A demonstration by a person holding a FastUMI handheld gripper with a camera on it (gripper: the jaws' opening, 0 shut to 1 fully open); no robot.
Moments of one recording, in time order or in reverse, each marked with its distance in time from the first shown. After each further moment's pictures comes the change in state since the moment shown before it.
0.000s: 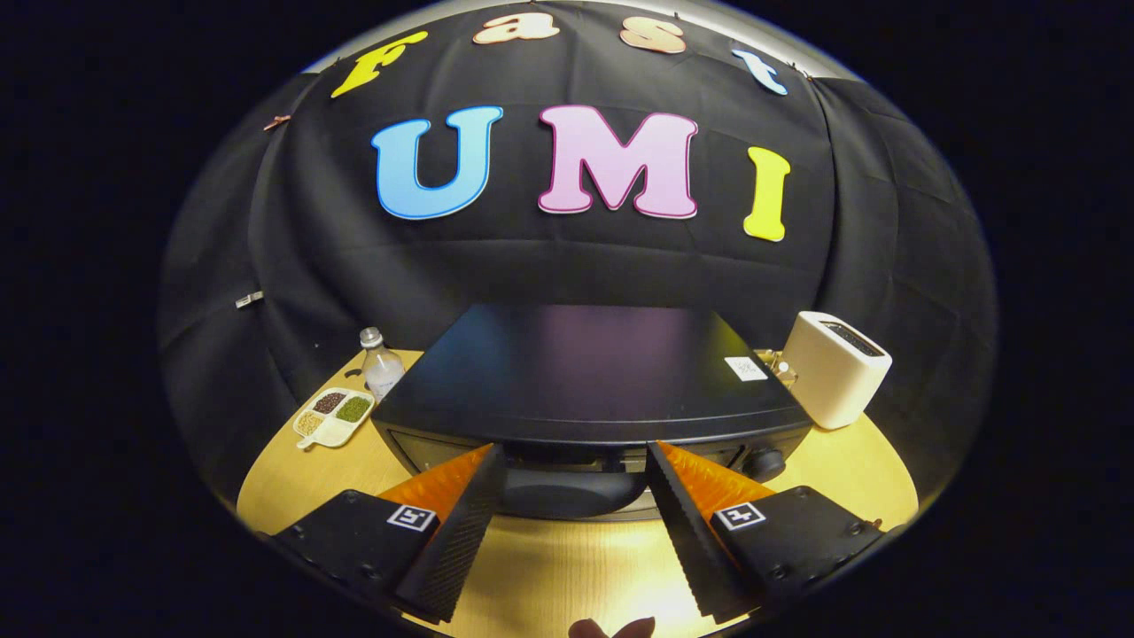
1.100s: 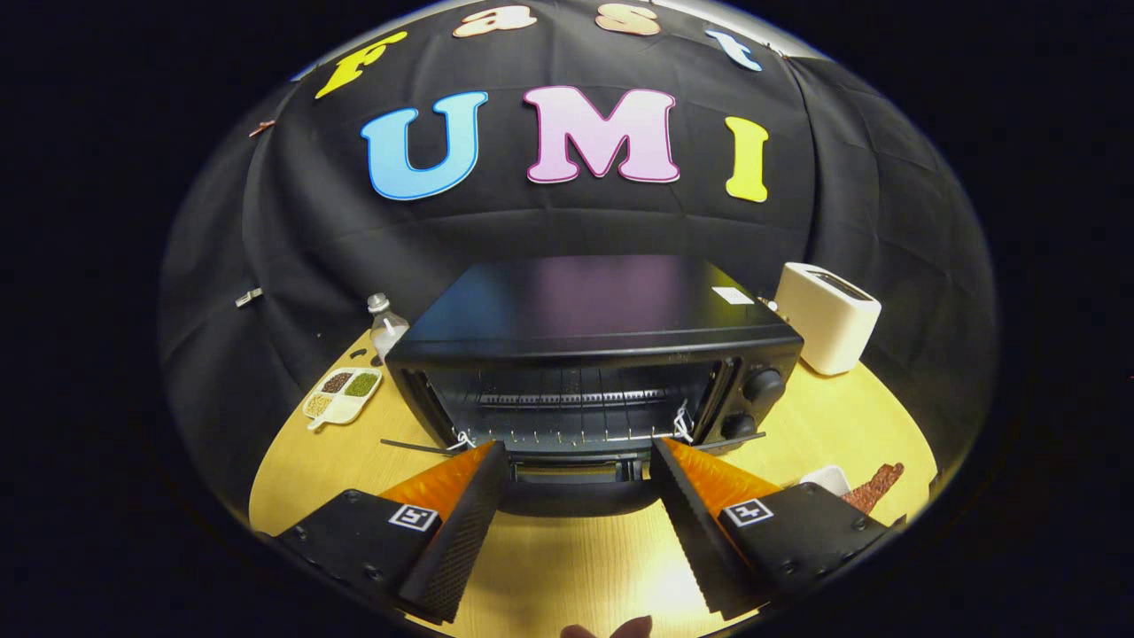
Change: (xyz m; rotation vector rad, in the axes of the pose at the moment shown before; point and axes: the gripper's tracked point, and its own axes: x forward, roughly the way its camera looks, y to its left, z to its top) arm -0.046 0.007 -0.050 0.060 0.080 -0.023
